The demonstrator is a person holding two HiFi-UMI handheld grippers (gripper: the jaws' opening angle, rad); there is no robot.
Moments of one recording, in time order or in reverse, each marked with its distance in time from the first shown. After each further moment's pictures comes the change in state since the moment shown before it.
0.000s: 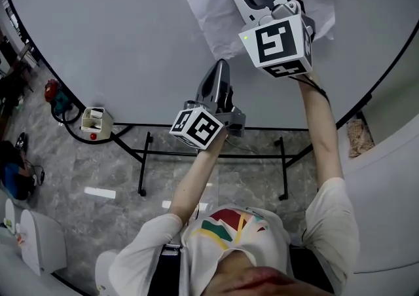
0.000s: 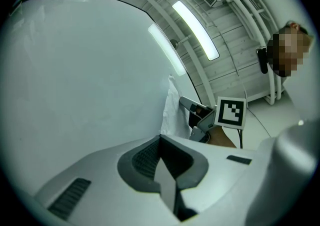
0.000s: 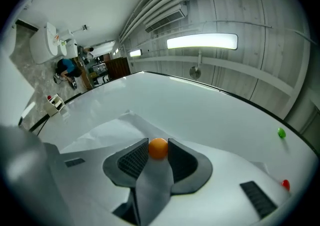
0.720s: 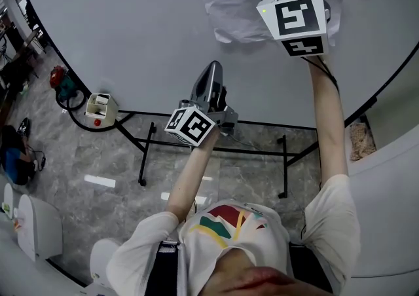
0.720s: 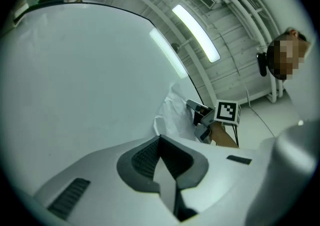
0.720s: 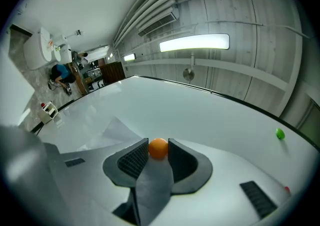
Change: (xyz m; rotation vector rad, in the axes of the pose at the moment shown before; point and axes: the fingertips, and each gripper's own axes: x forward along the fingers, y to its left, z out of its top) left arm -0.041 0.025 0.002 0.022 -0.020 0.034; right arm -0.002 -0.027 0.007 0.063 -0.047 -0.048
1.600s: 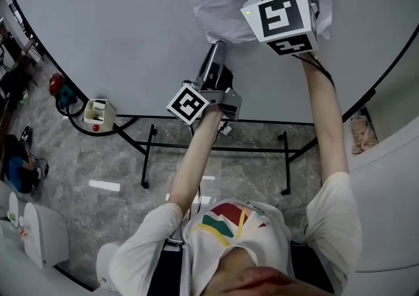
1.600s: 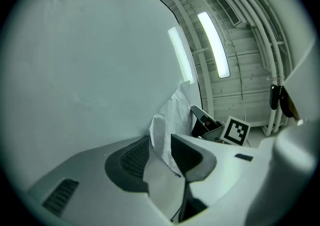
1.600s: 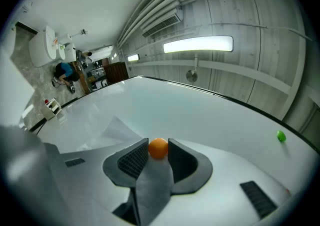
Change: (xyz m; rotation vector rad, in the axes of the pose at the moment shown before) left arm 0.052 0.001 -0.009 -0.394 0.001 -0.055; right arm 0.002 0.003 0.003 -0.042 -0.010 0.021
